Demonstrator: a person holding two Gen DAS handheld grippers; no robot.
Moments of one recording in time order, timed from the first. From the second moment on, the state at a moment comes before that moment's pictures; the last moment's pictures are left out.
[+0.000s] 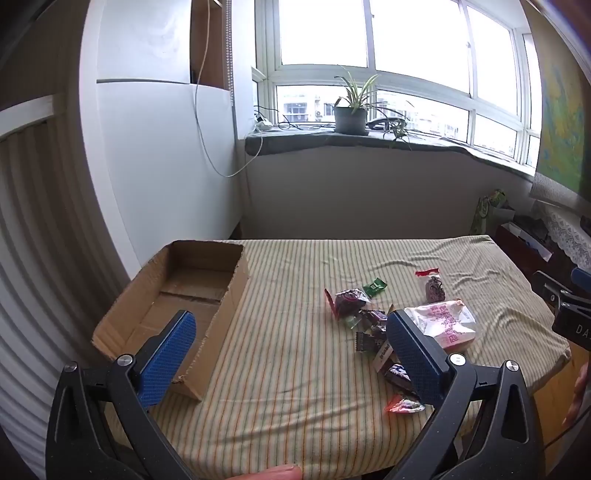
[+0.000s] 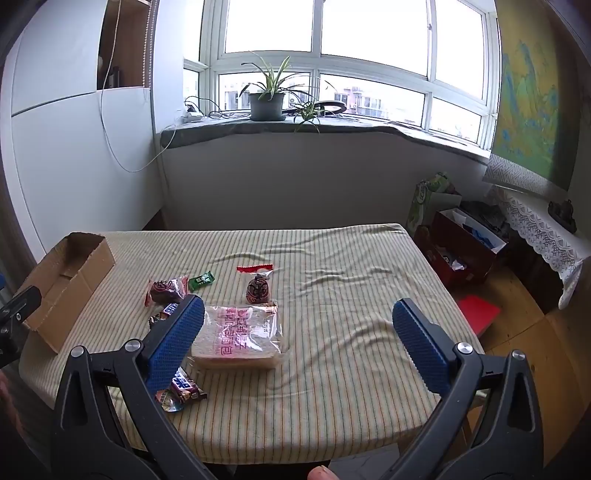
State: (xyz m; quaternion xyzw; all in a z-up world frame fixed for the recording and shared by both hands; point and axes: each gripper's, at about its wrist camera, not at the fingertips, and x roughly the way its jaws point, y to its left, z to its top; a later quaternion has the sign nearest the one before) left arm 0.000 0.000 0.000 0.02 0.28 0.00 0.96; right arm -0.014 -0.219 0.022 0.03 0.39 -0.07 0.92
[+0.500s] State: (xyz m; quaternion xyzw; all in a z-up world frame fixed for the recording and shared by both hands) left arm 0.002 -0.002 0.000 0.02 0.28 -0.01 0.96; right arm -0.012 -0.223 0.022 0.03 0.39 -0.07 0.92
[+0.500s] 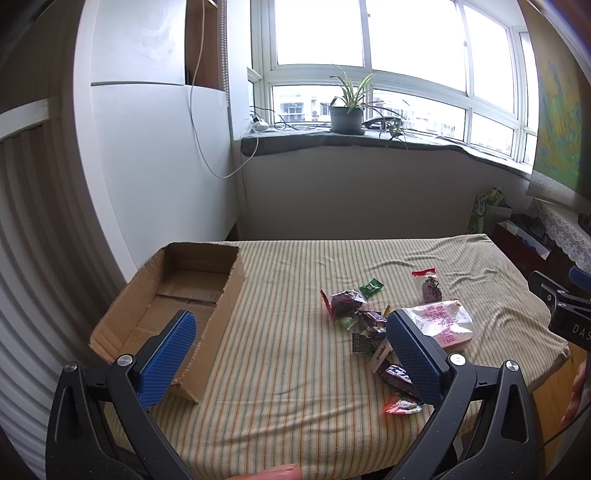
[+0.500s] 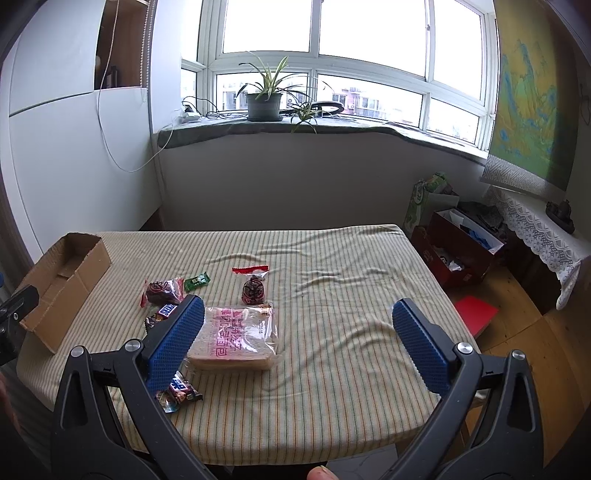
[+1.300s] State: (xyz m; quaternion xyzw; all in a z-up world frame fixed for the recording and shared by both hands) left arm 0.003 0.005 0.003 0.00 0.27 -0.01 0.96; right arm -0.011 -0.222 0.023 0.03 0.39 -0.07 0.92
